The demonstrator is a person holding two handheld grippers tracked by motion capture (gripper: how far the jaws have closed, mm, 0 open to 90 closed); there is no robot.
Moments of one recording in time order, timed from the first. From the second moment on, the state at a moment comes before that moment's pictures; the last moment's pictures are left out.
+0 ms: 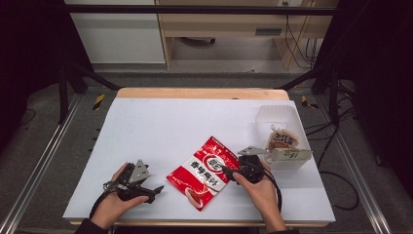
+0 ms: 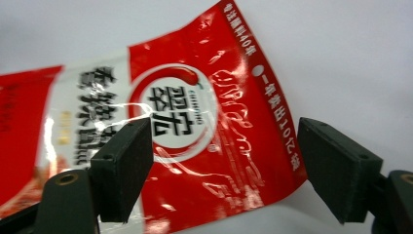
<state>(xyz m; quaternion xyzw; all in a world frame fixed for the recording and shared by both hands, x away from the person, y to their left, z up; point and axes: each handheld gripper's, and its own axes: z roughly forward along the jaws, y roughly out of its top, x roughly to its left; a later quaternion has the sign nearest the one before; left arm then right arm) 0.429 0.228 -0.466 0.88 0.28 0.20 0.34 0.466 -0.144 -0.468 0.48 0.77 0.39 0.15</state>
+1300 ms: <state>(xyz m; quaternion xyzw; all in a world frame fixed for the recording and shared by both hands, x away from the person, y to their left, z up) 0.428 0.232 -0.465 0.87 0.28 0.20 0.34 0.483 -0.125 -0.438 0.38 0.83 0.34 0.25</state>
